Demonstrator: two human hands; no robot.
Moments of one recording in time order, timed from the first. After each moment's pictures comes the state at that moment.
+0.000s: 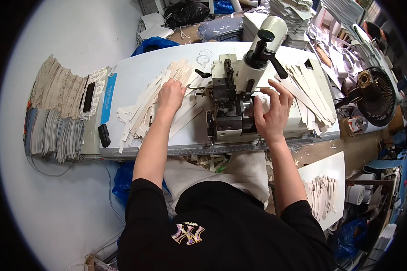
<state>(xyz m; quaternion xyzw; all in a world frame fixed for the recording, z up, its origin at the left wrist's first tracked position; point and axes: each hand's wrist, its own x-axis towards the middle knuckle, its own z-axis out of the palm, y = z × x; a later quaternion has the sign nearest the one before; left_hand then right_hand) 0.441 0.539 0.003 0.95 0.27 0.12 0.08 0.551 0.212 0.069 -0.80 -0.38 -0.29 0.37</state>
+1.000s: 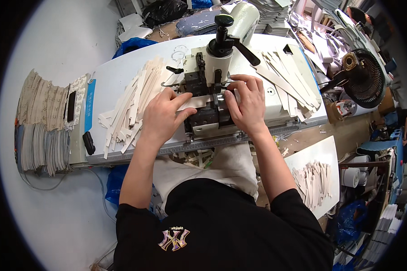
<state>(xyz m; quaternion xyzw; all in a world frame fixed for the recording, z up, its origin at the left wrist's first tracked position) 0.393 0.417 0.104 0.96 0.06 0.21 0.19 0.551 0.206 0.079 -0.79 -0.43 -0.21 0.38</state>
